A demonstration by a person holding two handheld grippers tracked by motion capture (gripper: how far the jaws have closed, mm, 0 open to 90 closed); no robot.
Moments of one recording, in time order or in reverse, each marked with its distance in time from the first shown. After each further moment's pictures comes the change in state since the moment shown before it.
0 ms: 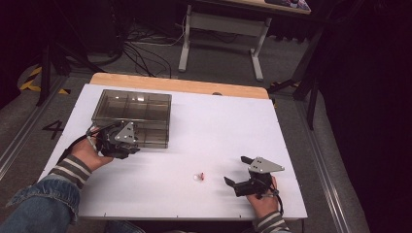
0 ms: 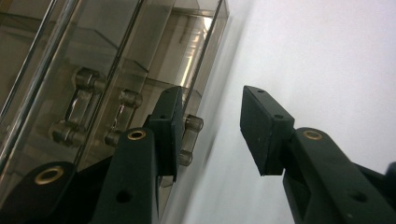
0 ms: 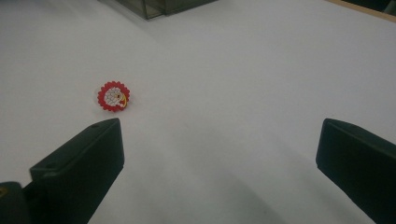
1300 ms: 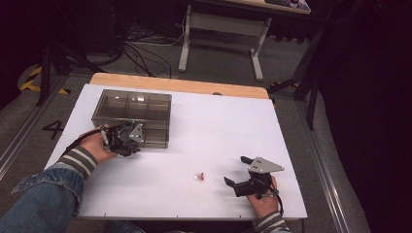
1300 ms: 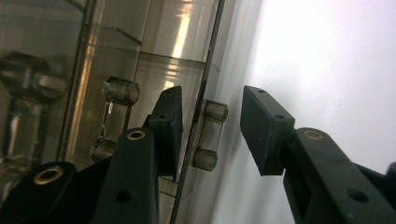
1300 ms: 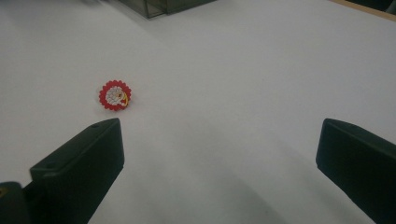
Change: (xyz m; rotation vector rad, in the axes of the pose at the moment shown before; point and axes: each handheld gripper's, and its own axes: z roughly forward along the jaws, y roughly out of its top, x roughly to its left) left arm 0.016 0.003 0.038 0.171 -0.038 0.069; right arm 0.001 0.000 0.000 0.005 0.005 -0.001
